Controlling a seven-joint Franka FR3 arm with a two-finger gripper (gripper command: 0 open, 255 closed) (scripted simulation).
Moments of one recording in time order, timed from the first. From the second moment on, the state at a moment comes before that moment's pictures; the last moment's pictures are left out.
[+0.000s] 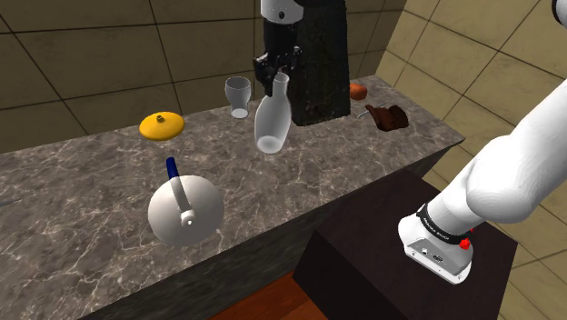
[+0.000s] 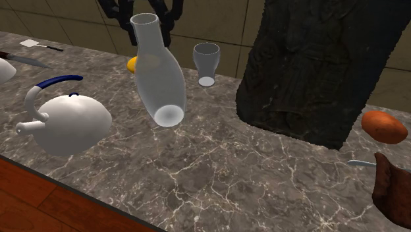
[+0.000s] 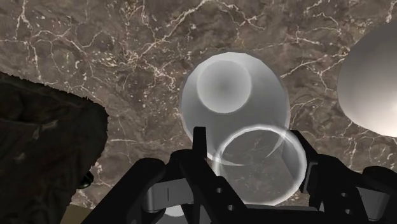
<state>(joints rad) 0.07 0.02 0.32 -1.82 0.00 1.81 0.39</state>
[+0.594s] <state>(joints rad) 0.07 0.02 0.32 -1.70 0.00 1.69 0.39</state>
